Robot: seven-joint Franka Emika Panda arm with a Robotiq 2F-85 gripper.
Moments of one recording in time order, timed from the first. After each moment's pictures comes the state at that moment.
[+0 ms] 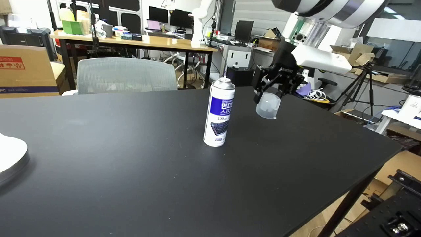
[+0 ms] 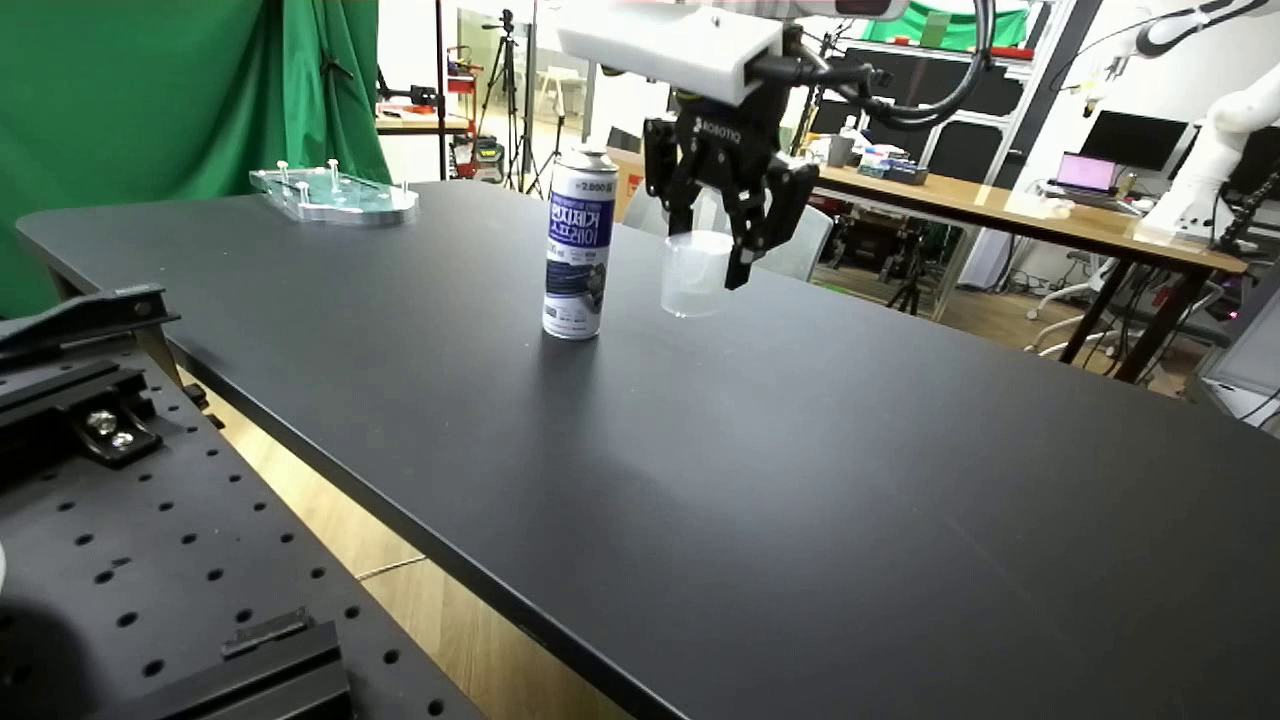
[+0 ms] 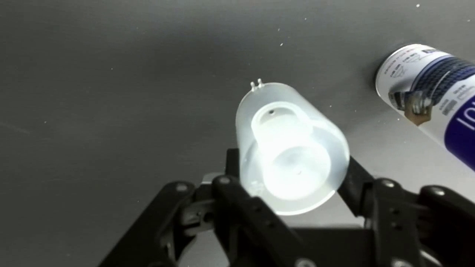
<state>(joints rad) -0.03 0.09 -0.08 -2.65 0.43 2.96 -0.37</state>
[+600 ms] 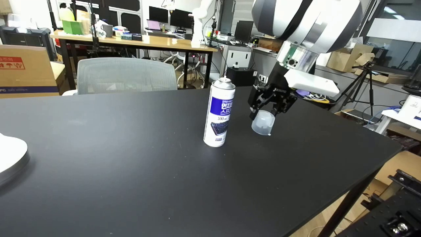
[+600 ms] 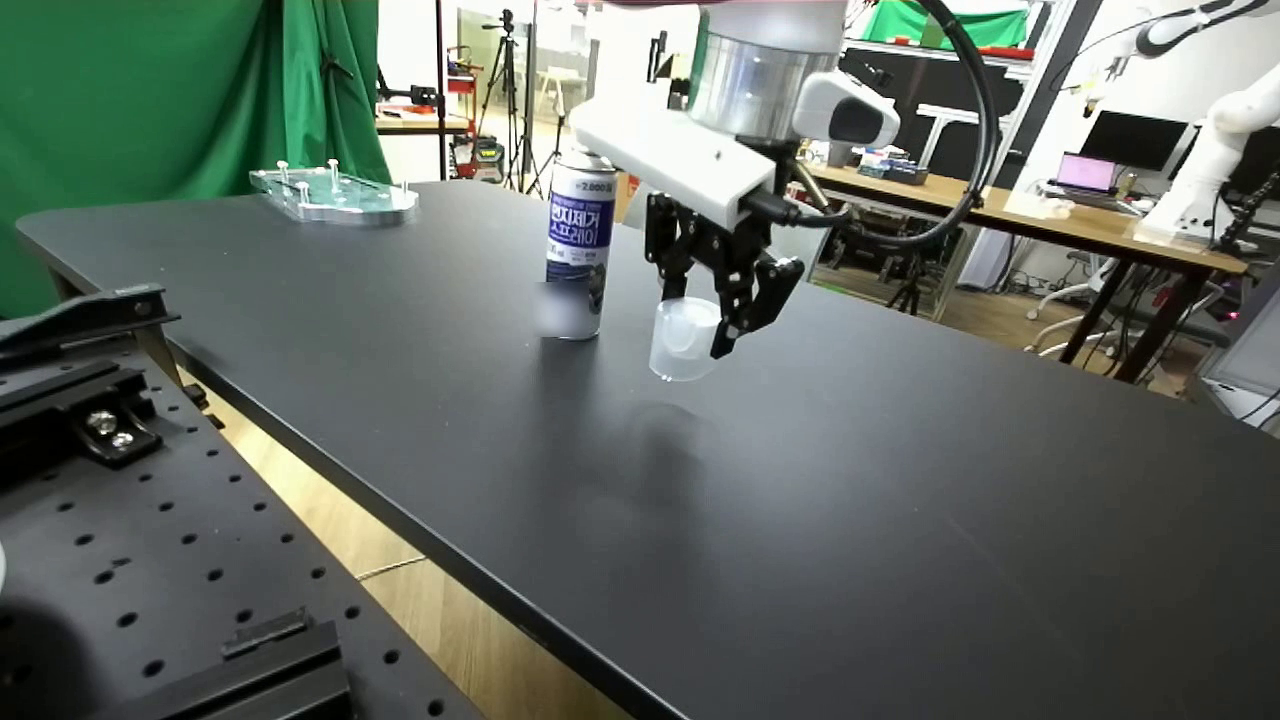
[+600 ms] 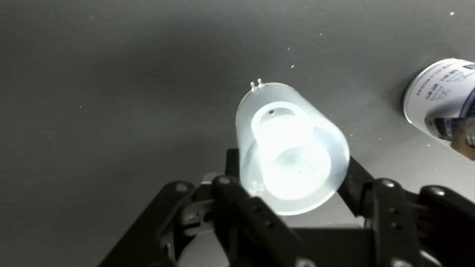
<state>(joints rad) -0.12 0.28 0.01 -2.55 0.73 2.96 -0.63</state>
